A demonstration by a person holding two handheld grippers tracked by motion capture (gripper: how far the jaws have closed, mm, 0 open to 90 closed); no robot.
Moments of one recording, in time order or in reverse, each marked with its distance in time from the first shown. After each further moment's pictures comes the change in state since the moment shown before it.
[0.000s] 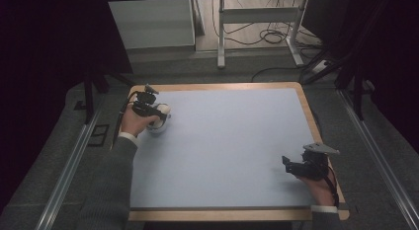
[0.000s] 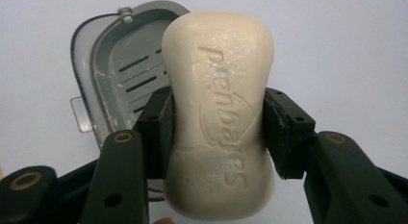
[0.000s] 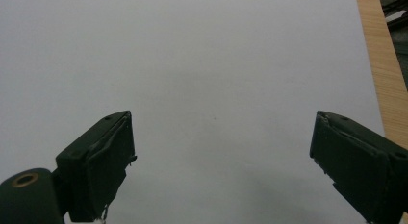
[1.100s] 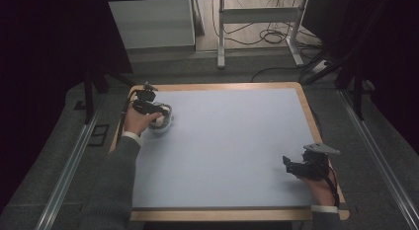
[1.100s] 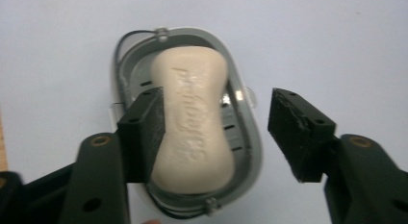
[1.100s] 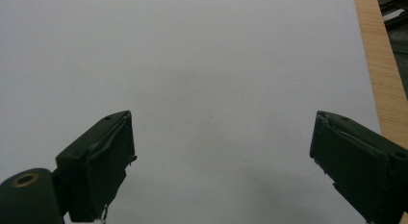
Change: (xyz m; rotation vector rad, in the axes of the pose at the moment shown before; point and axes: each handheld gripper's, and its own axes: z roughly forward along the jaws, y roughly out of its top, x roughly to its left) left arm -0.002 0.004 -0.001 -0.077 0.036 -0.052; right arm -0.002 -0.001 0.001 0.002 -0.004 -0.001
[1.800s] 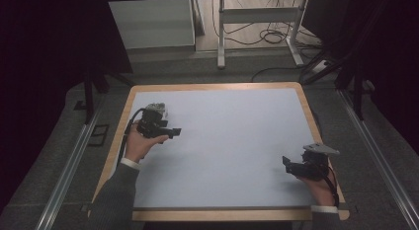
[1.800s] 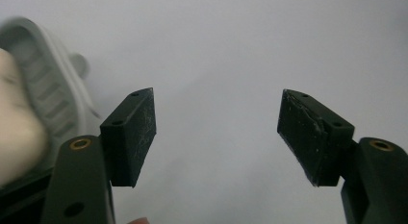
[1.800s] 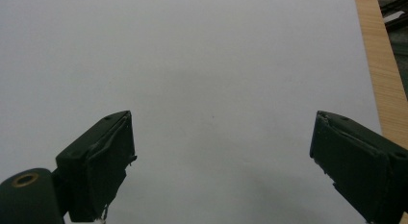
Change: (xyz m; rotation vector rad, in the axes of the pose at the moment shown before) left arm -0.053 -0.067 -0.023 -0.148 -0.226 0.221; right arm 0.002 0.000 -0.001 -0.002 0.000 -0.006
